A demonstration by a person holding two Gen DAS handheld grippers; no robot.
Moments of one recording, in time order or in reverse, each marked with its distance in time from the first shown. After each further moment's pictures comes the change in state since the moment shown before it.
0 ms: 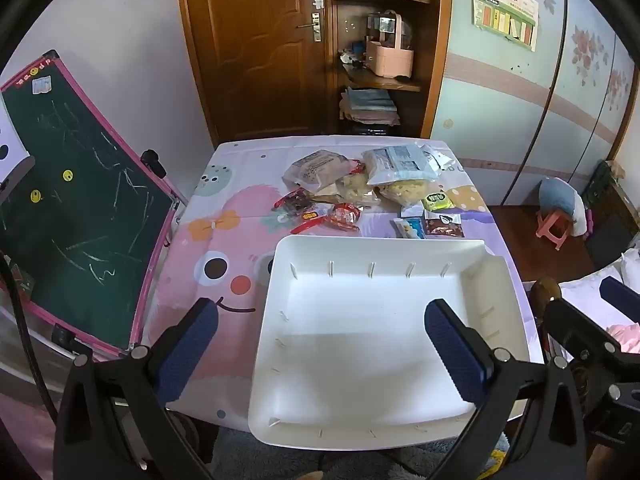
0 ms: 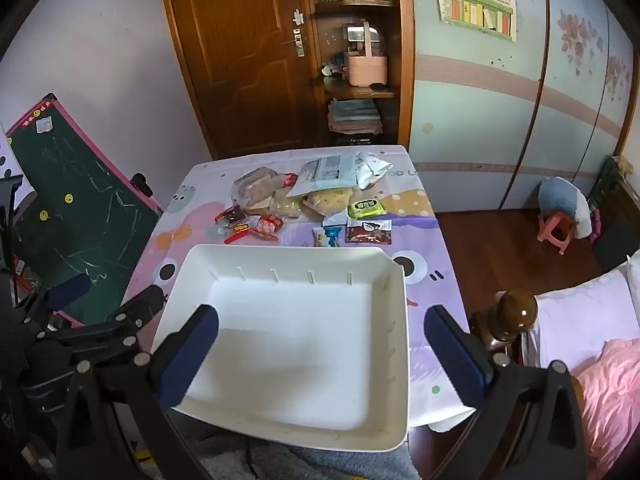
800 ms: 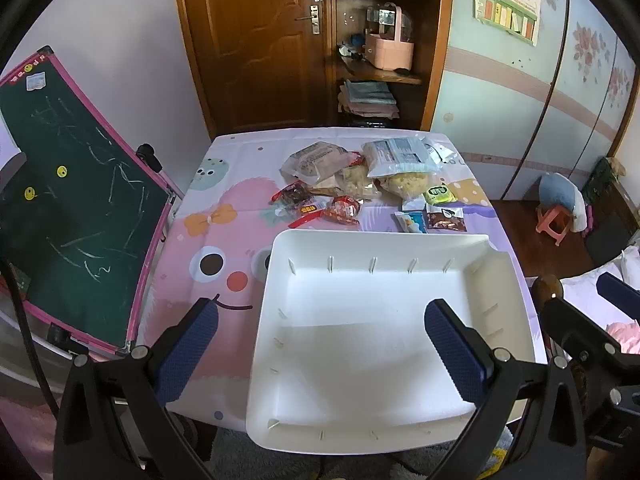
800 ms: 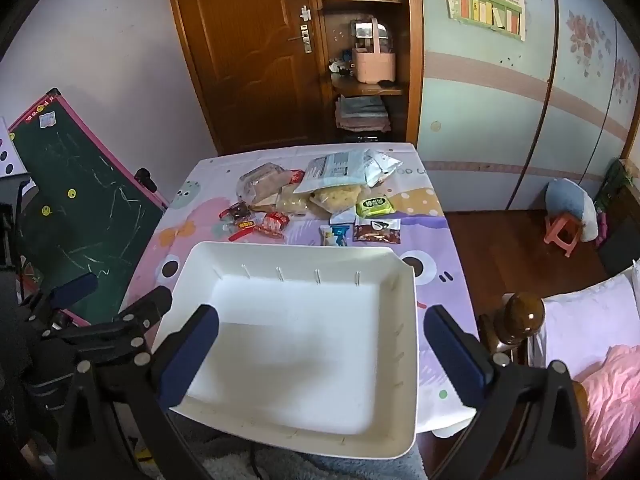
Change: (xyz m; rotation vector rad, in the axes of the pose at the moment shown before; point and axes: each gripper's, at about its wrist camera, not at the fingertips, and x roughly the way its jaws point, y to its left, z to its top) left arm 0.015 0.003 -0.001 0.000 0.017 -0.012; right arm 0.014 0.001 0.003 -0.007 0.009 0.035
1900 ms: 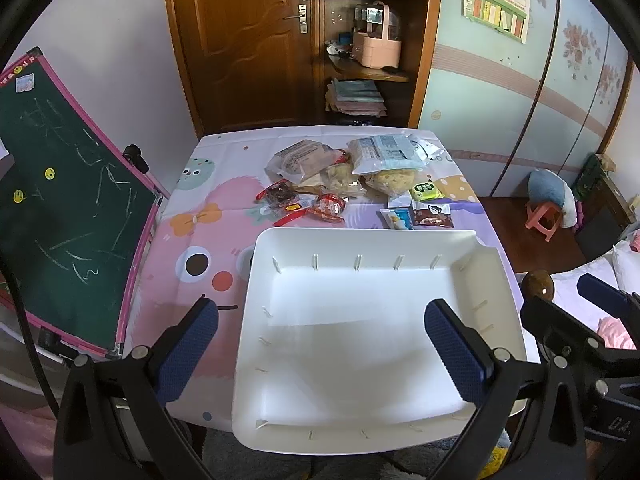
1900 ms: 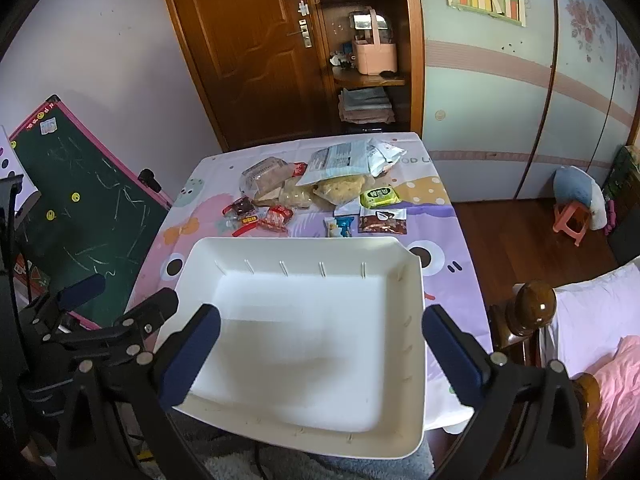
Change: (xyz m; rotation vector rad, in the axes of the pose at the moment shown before) left arm 0.002 -0.013 -0.003 0.012 0.002 -0.027; right arm 0.011 -0.006 -0.005 0.026 0.017 0.027
